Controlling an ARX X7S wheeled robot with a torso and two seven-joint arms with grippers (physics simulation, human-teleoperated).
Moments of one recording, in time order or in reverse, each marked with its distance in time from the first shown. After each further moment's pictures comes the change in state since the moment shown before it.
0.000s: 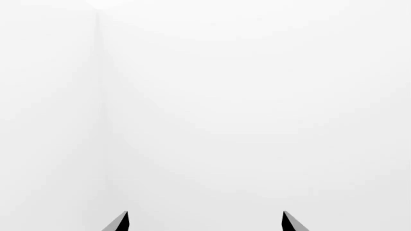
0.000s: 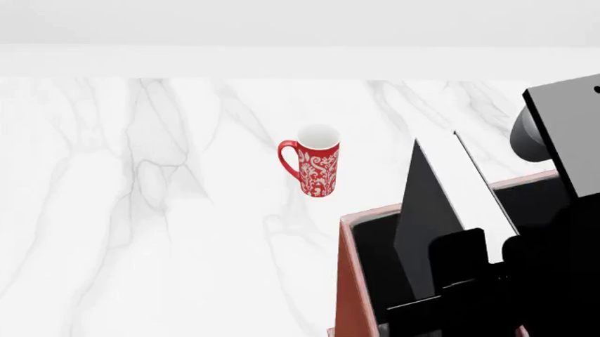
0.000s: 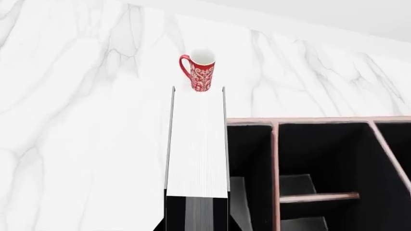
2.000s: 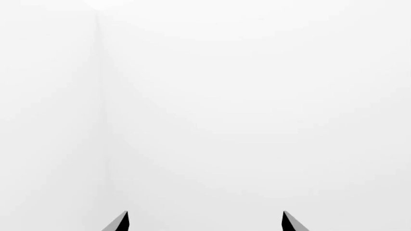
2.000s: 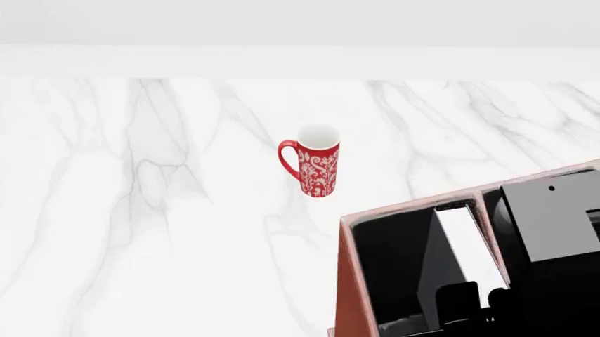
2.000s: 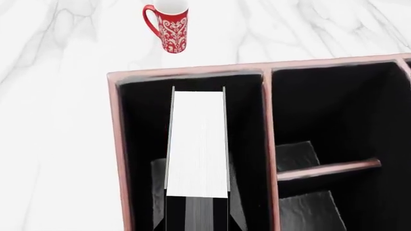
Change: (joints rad) left arm 0.022 -0.021 0.004 0.003 -0.011 0.025 -0.020; right arm -0.406 0.007 0.058 0.032 -0.539 -0.055 -0.364
